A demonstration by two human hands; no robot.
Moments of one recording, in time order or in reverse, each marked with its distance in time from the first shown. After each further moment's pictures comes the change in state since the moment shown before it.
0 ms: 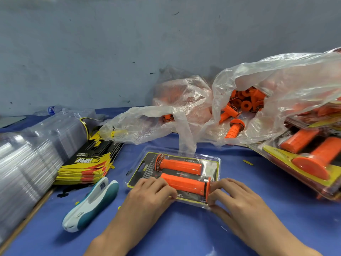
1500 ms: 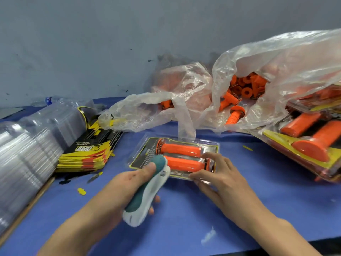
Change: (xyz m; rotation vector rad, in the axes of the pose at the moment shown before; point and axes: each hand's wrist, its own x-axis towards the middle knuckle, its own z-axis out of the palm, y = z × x) left_hand 0.000 -0.006 -0.057 -1.293 -0.402 -1.189; right_hand 0.011 -0.011 0.019 0.214 -0.114 0.234
